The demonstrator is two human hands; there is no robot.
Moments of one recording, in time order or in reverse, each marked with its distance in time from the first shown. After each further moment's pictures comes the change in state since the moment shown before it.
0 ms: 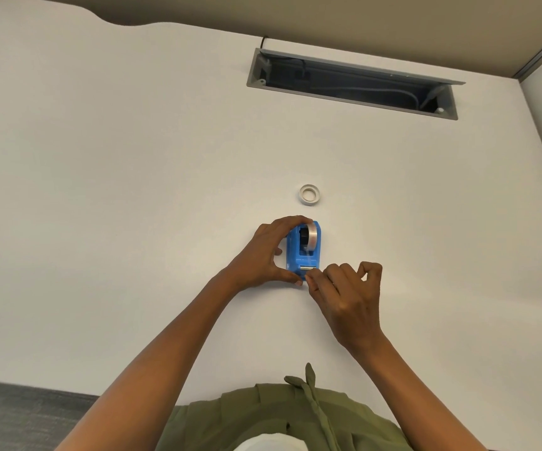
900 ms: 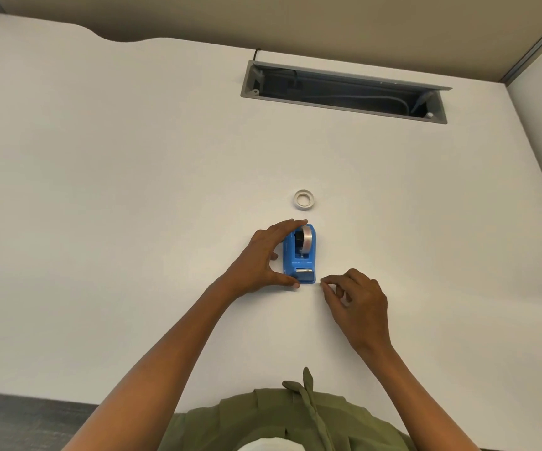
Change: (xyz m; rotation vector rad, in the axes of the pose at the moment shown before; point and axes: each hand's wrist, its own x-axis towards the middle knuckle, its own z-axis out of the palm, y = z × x) left_hand -0.001 -0.001 0.001 -0.025 0.009 -0.008; right_hand -0.015 0.013 -0.007 0.512 -0.271 0.530
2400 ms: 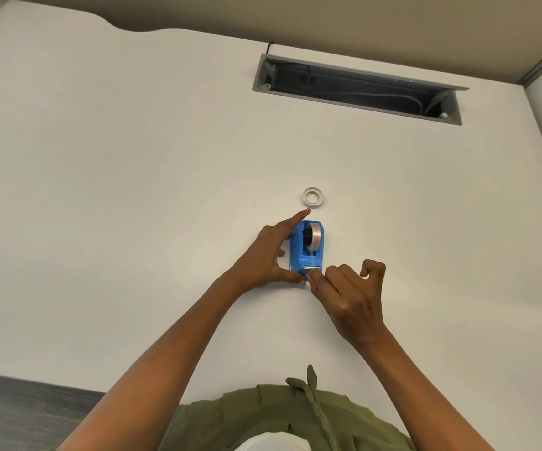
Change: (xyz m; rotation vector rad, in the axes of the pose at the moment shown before) left_hand 0.001 -0.003 0.003 0.011 0.024 -0.066; right_hand 0.017 -0.013 0.007 -0.510 0.261 -0.629
